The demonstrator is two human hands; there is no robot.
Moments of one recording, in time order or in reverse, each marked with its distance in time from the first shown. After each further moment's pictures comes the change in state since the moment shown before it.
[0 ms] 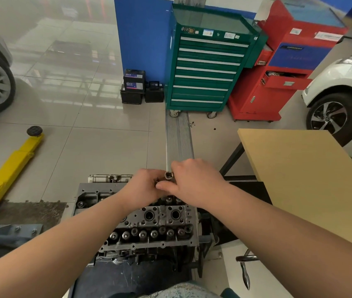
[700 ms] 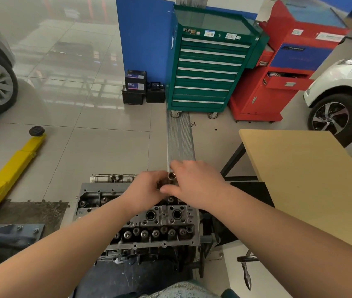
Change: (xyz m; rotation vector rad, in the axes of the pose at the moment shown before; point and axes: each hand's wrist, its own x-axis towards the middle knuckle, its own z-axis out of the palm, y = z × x) left_hand -0.005 0.000 0.005 0.014 0.042 0.026; right_hand -0.004 -0.002 -0.001 0.054 -0.011 -0.030
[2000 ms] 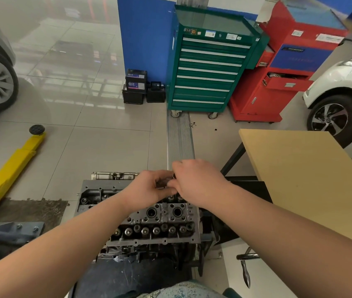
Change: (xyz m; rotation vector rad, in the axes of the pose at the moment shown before) left_hand -0.009 0.010 -0.007 -0.186 -0.115 0.000; right_hand -0.003 -0.005 -0.002 -0.057 0.004 -0.011
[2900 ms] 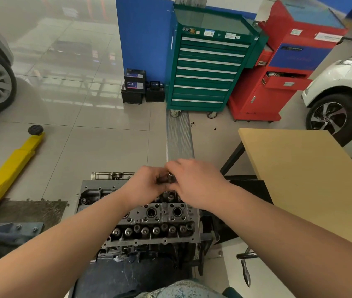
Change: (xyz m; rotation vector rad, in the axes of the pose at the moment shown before) left_hand 0.007 -0.004 -0.006 0.151 0.030 -0.058; right_hand -0.004 -0.002 -0.003 0.046 -0.003 -0.039
